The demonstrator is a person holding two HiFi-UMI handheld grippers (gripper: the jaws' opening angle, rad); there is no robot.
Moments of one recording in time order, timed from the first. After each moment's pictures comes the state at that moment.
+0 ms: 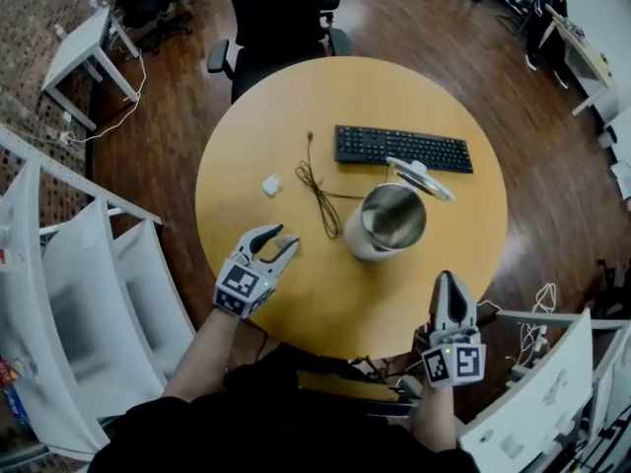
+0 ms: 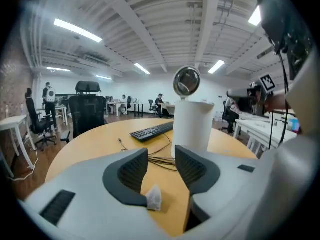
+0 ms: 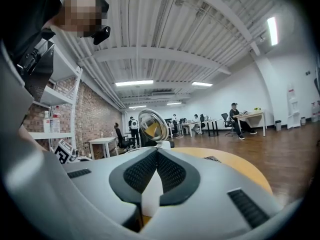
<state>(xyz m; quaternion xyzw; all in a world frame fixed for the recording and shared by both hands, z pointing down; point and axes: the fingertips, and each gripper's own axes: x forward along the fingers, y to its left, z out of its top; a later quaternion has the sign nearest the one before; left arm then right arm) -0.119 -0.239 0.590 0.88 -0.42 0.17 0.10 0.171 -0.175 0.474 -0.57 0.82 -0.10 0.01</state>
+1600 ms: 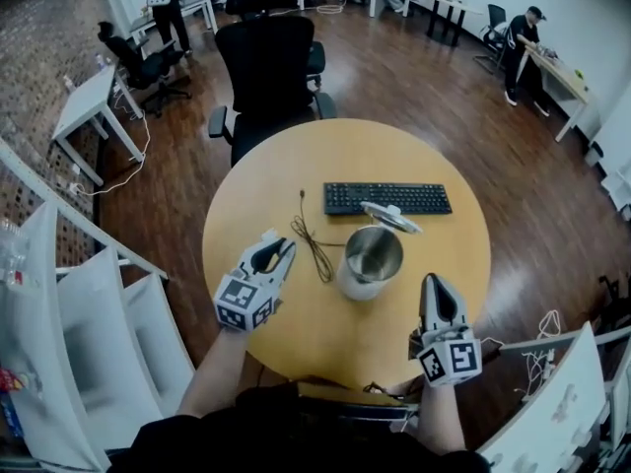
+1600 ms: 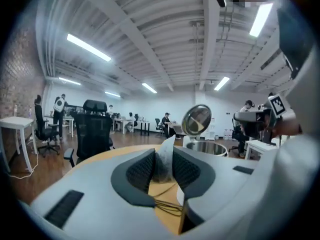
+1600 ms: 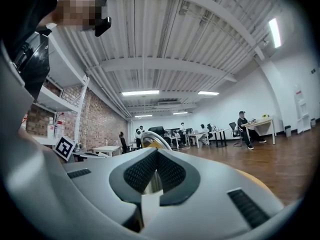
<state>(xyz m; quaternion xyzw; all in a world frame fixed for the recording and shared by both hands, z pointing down) -0.104 -0.288 0.483 0.88 -0.47 0.06 0.06 0.164 -0.214 0.430 -0.54 0.84 -0.05 0.05</state>
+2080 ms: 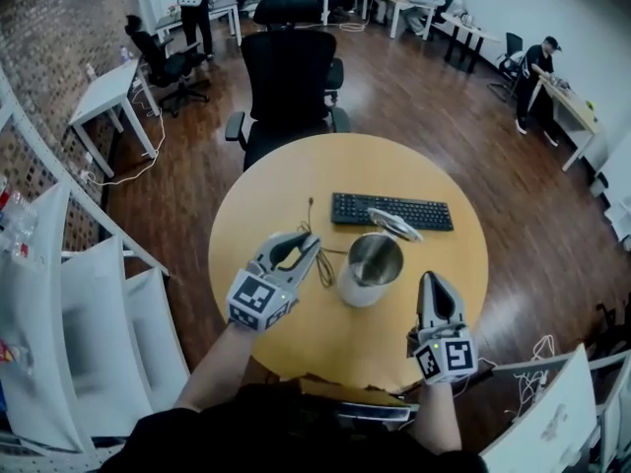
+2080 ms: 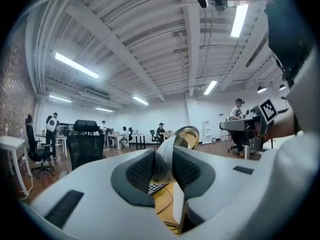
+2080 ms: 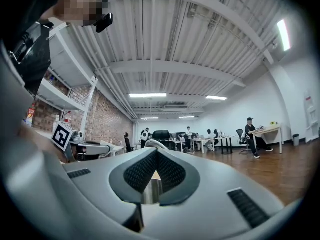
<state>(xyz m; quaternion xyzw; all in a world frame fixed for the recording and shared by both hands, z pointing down) -0.068 -0.268 0.417 0.90 -0.44 0.04 -0.02 0.149 -0.219 0.407 -0.52 0.85 -0.02 0.05</state>
